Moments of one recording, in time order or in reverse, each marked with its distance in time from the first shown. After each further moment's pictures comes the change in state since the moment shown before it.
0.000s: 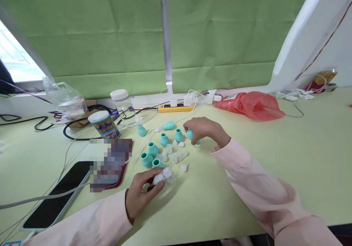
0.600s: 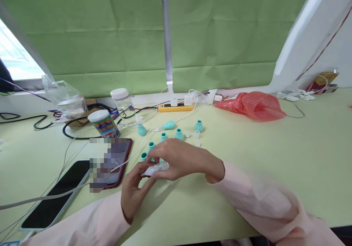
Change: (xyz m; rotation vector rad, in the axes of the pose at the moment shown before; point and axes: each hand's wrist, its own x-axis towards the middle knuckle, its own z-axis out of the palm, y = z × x) left_hand 0.000 0.004 -0.001 -0.188 0.278 -0.002; right_hand -0.026 -0.091 0.001 0.292 0.157 -0.628
